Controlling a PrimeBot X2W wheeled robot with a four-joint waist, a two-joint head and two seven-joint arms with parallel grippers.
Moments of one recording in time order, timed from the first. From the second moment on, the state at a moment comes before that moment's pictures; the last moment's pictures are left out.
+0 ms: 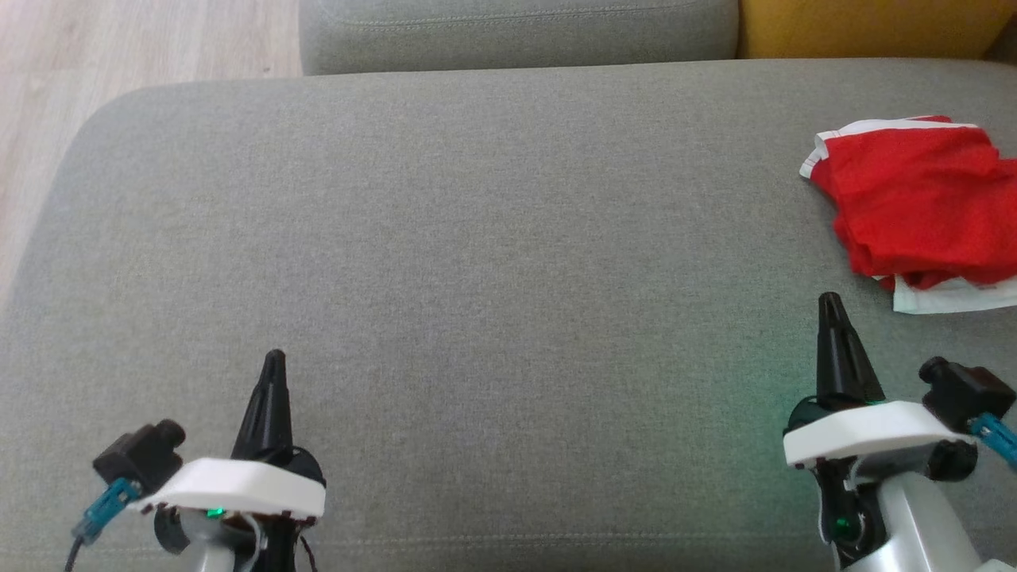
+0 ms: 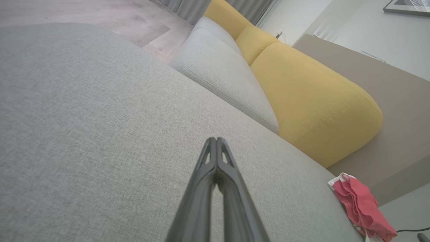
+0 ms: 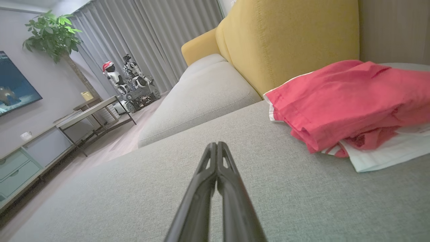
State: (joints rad) left arm 0.00 0.04 -0.11 0.22 -0.66 -0.09 -0.20; right arm -0.12 -0.05 0.02 0.33 0.44 0.12 -0.18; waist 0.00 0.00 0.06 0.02
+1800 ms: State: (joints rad) left arm -0.03 0.04 -0.03 0.25 -1.16 -0.11 -0.05; right arm -0.11 -0.05 -0.05 0.31 1.04 0.12 -0.04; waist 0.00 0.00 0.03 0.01
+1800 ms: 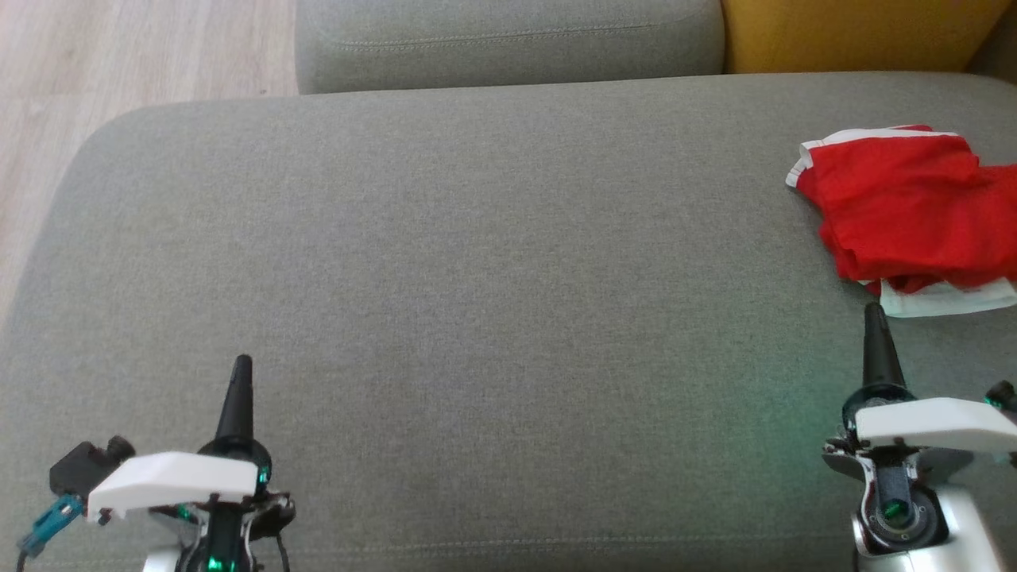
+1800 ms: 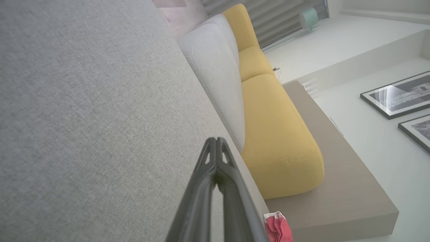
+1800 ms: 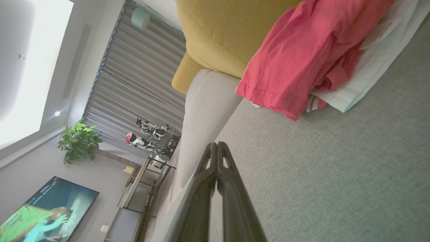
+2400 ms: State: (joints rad) left arm -0.03 0.05 0.00 0.26 -1.32 -0.11 0.00; right arm -0.11 -0.05 -0.08 0.30 1.23 0.12 0.01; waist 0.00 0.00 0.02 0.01
